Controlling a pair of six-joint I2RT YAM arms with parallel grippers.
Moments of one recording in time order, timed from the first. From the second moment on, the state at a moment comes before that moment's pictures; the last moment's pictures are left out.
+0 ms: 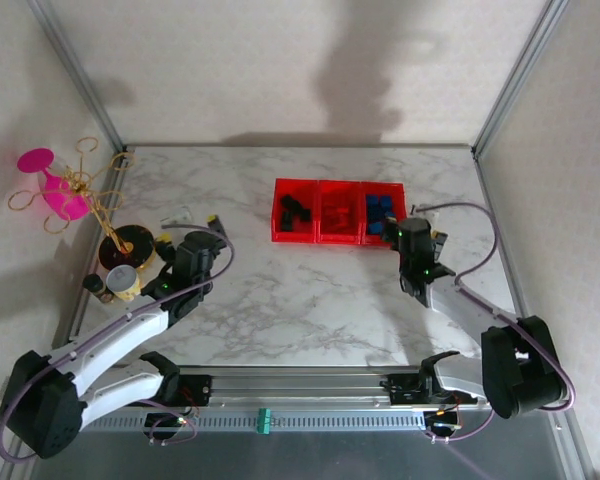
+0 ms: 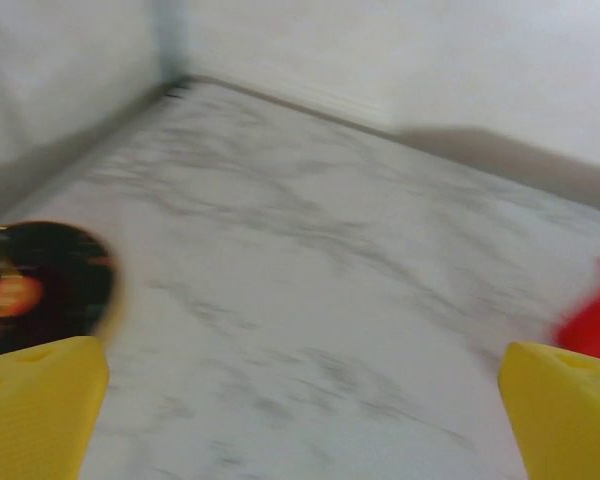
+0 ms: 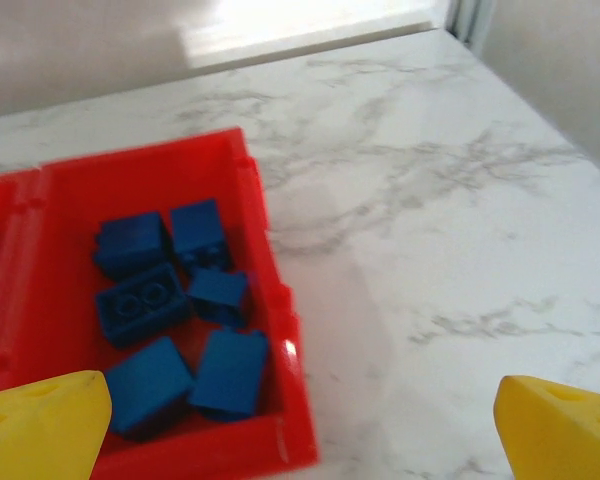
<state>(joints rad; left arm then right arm) -0.45 1.02 0.52 0.07 -0.83 -0.44 0.34 1.22 0.51 0.22 0.51 0.30</state>
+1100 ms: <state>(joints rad) -0.09 1.54 0.20 1.22 -0.40 -0.20 0.02 1.54 0.21 1.17 0.10 0.04</state>
